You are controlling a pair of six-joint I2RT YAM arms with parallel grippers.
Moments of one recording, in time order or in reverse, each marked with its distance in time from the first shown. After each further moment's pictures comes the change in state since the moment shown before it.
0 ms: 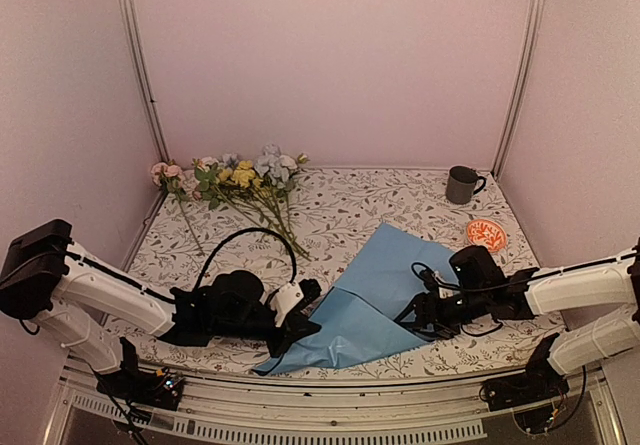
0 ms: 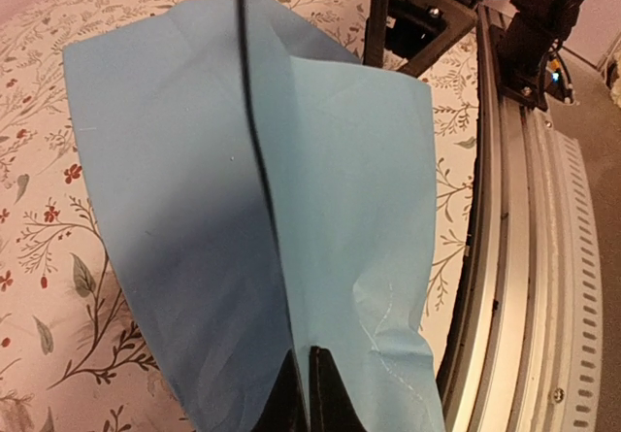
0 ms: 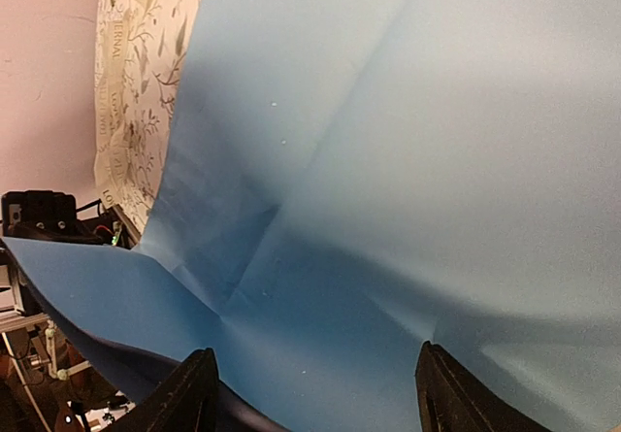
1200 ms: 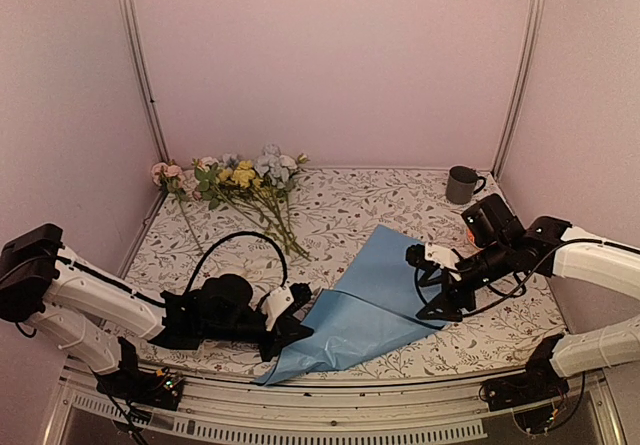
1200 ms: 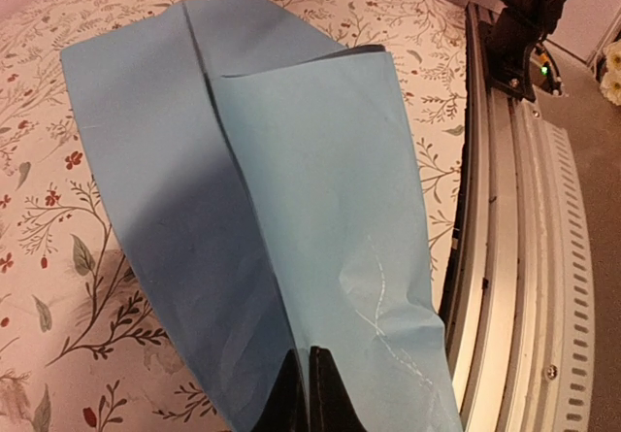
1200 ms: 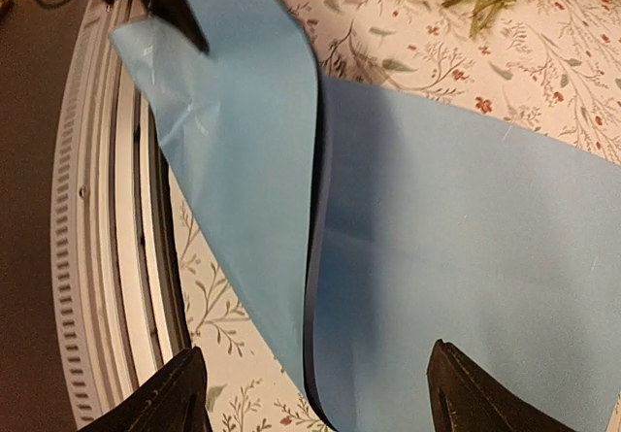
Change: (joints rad) left arm 0.000 -0.062 -0.066 0.015 0.015 0.001; right arm -0.055 -0.128 0.420 -0.636 -0.009 -1.352
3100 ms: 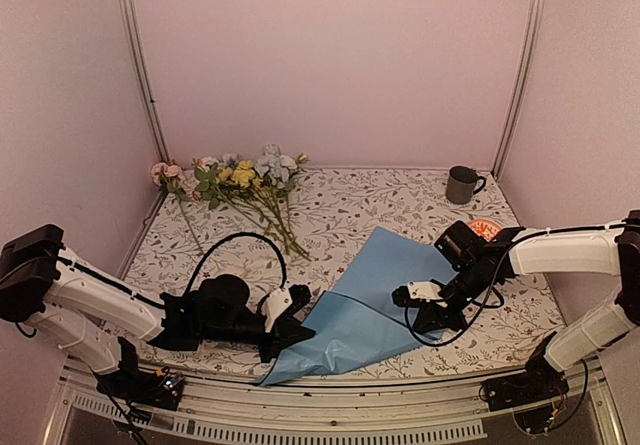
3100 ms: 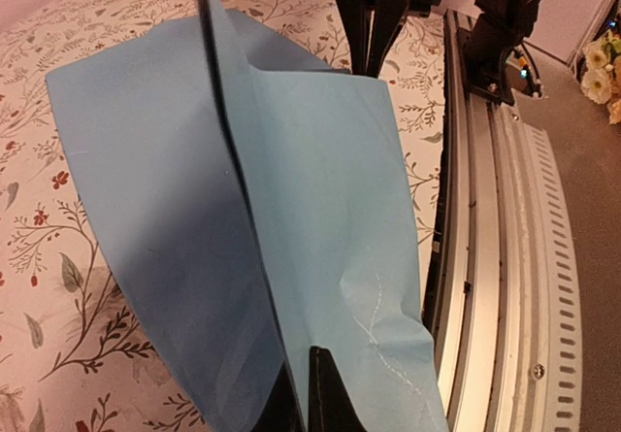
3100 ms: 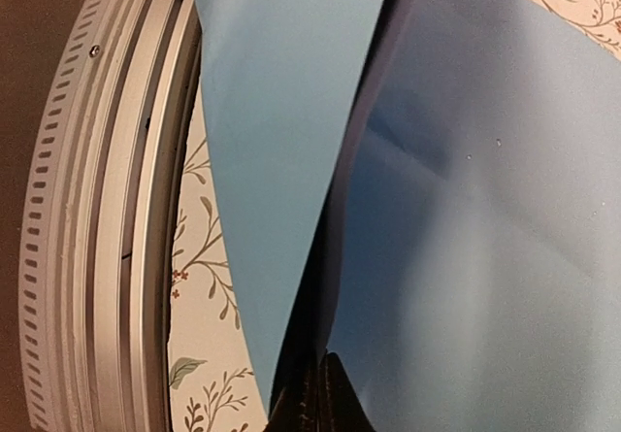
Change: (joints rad) left arm 0.000 0.000 -0.019 0.058 0.042 0.016; right arm -0.014 0.287 -0.093 0.029 -0.097 -0.377
